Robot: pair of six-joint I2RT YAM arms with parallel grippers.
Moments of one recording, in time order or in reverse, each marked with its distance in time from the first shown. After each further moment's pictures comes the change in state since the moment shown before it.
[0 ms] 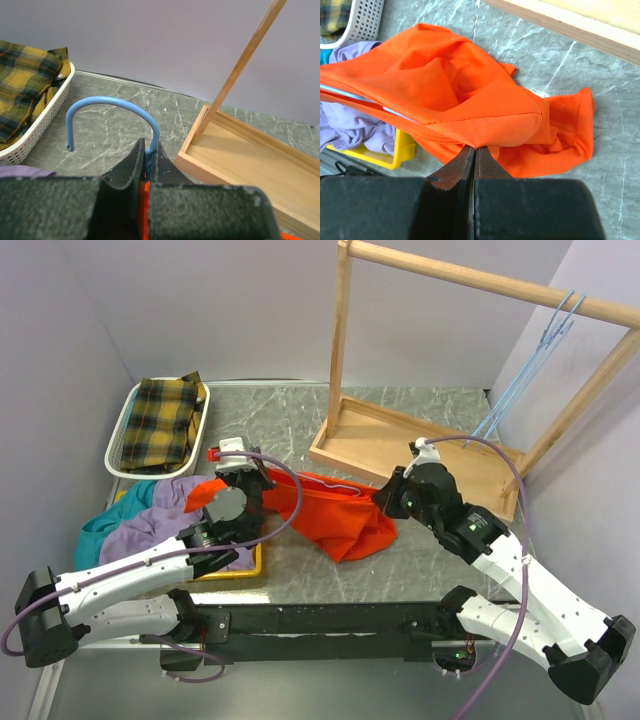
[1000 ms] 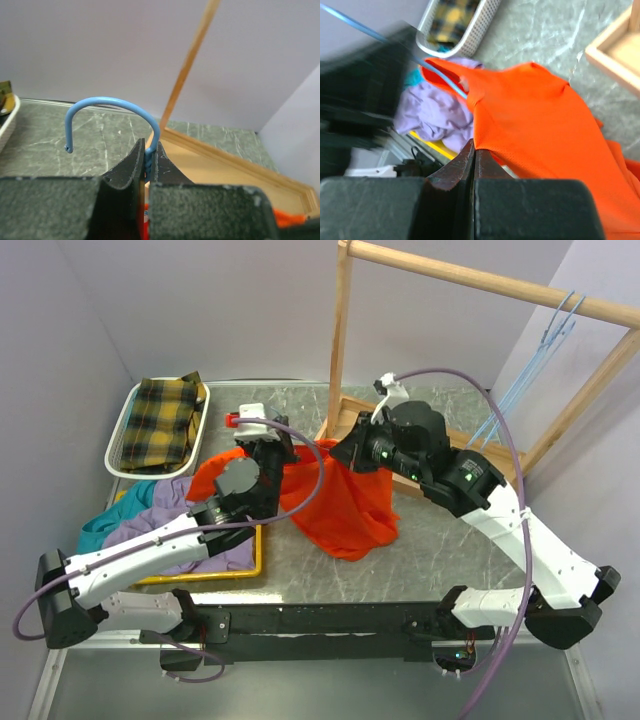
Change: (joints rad) left arm -0.018 0.156 0.309 -0.045 0.125 0.026; right arm 0.149 0.335 0.621 -0.114 -0.093 -0.039
